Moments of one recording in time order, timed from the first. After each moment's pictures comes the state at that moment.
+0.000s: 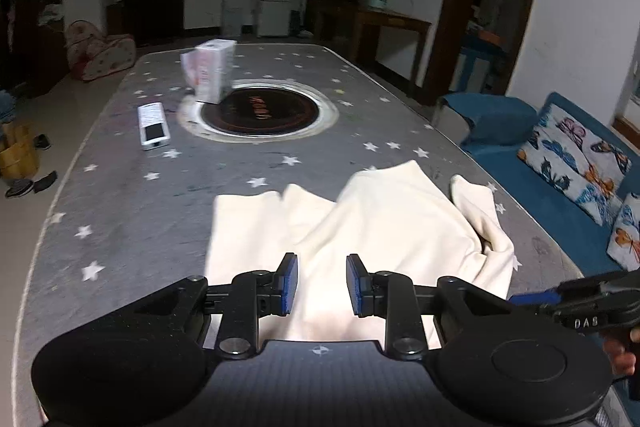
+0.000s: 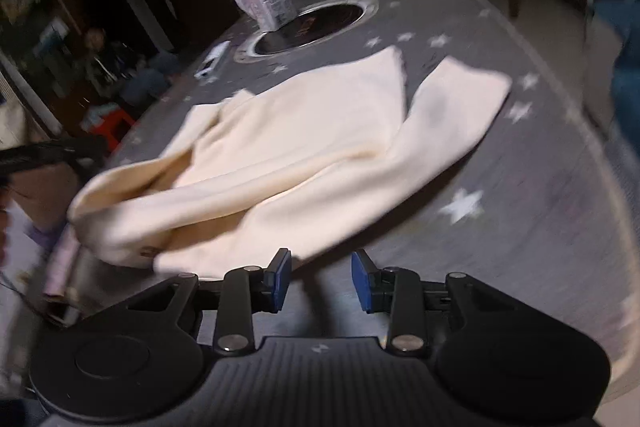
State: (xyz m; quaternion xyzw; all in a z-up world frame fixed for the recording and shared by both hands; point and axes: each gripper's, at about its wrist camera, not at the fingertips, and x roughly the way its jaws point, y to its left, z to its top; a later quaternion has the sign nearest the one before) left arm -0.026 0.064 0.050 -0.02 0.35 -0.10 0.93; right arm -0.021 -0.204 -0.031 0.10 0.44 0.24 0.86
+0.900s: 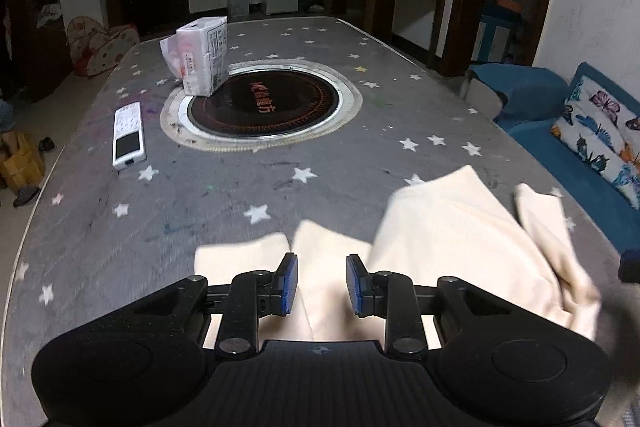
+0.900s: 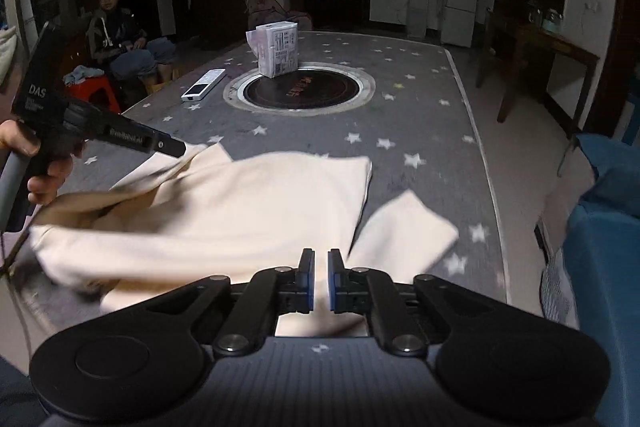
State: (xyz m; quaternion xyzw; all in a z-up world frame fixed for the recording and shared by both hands) left arm 0.094 0.050 0.014 0.02 0.38 -0.07 0.92; right arm 0.014 -0.198 0.033 -0.08 0.35 0.22 0.91
